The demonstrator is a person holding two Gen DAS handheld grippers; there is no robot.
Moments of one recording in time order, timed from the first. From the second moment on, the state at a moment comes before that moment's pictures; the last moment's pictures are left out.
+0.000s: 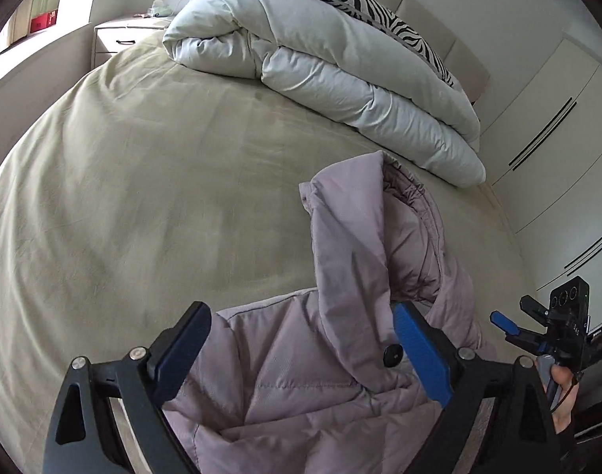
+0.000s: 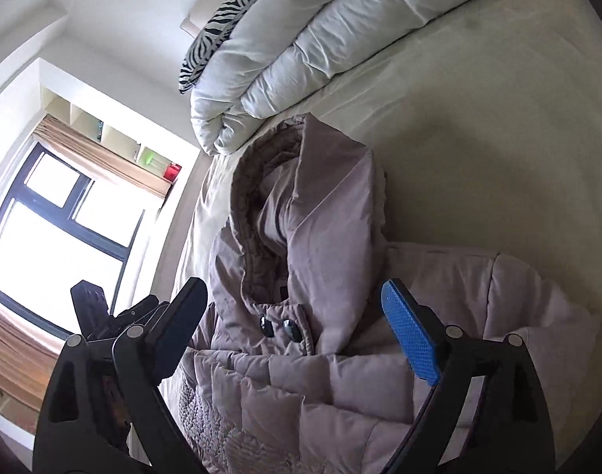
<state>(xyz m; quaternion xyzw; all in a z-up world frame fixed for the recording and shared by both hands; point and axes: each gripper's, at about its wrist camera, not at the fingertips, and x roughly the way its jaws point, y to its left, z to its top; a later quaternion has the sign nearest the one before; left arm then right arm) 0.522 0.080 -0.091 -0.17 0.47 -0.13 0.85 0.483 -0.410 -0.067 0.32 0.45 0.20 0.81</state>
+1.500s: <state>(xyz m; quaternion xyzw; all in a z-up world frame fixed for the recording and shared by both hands) 0.358 0.002 -0.116 -0.07 0.44 -0.25 0.86 0.336 -0.391 -0.062 0.13 0.41 0.25 0.87</state>
